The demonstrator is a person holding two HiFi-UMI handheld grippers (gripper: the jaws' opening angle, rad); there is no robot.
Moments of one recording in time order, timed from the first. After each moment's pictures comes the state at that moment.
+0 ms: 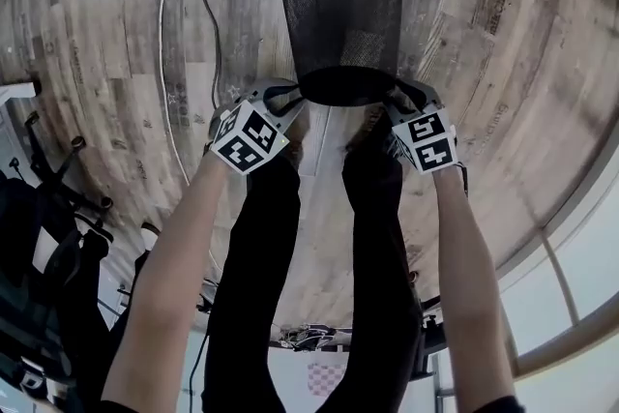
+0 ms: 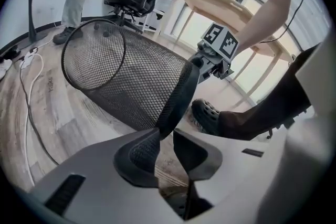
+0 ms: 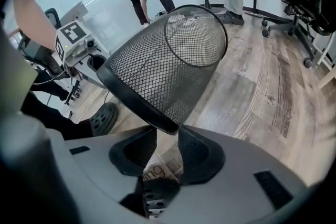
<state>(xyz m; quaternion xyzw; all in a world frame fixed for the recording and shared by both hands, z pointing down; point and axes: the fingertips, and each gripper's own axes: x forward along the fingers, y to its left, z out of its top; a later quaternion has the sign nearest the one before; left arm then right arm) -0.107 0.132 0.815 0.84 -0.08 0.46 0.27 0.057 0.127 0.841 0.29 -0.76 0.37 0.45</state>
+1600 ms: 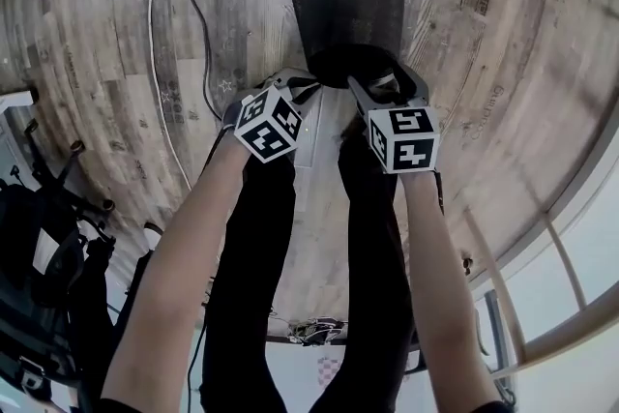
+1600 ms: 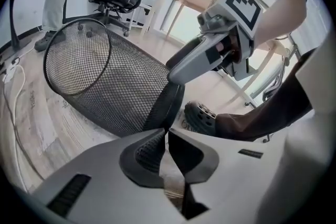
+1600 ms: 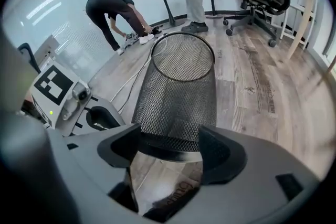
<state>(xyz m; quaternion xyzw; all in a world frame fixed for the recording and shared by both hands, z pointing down) -0.047 0.143 0.816 0.84 -0.02 0.47 0.25 0.037 0.097 0.792 0.44 -0.70 0.44 0.36</state>
